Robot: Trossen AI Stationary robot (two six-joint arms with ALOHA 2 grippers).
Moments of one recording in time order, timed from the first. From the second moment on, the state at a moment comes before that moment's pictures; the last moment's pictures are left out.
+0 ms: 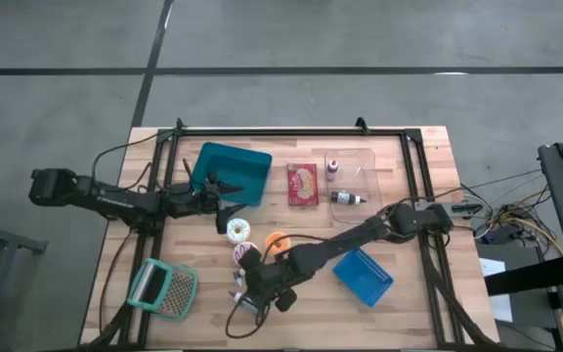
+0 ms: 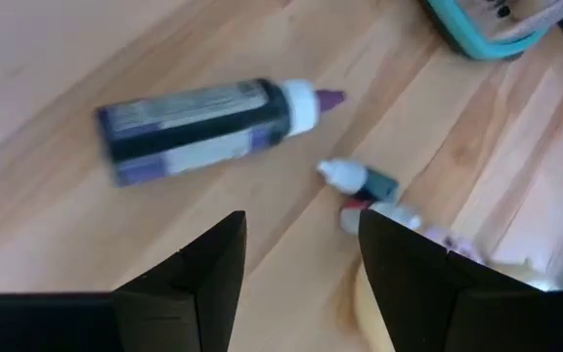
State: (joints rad) left arm 0.04 1.04 0.16 0.71 -0.20 -0.02; right arm 0.35 2.36 2.03 -0.63 0.08 -0.48
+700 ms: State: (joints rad) left arm 0.04 1.04 0.14 0.70 -0.20 -0.03; right arm 0.27 2.39 2.07 -0.63 0.00 -0.50
